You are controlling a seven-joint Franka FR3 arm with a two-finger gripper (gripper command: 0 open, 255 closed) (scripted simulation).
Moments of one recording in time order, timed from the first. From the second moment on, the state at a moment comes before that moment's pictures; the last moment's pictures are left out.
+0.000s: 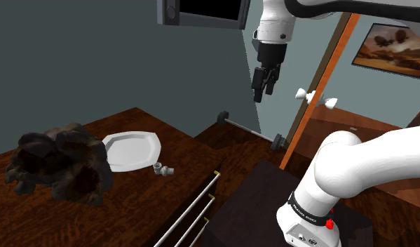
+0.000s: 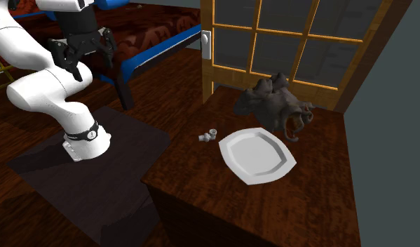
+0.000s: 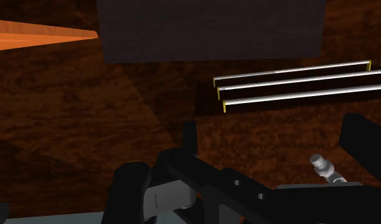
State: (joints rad) arm 0.01 -0.82 0.04 -2.36 0.01 1.42 0.02
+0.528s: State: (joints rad) arm 0.03 -0.70 0.13 -2.41 0.05 1.59 0.09
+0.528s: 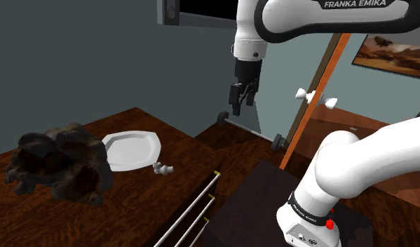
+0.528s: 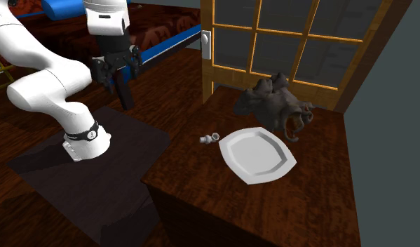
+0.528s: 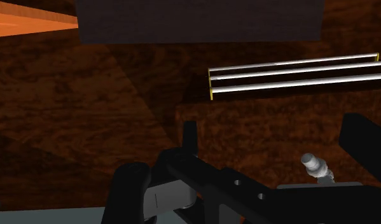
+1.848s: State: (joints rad) arm 0.07 0.00 0.40 -2.25 -0.10 2.09 0.44
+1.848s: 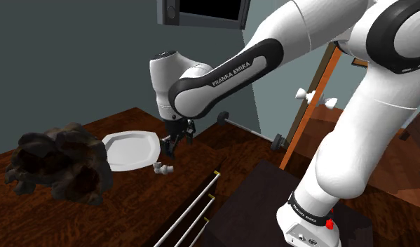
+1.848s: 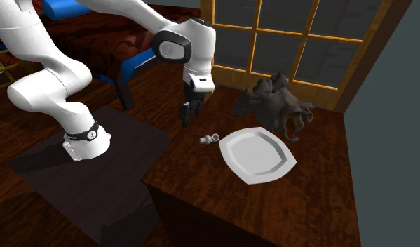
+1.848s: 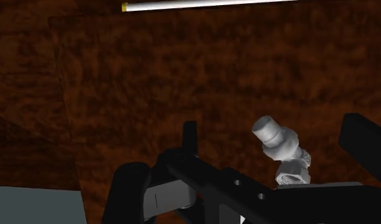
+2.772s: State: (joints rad) arm 0.12 0.31 0.39 -2.13 -0.29 2.22 0.60
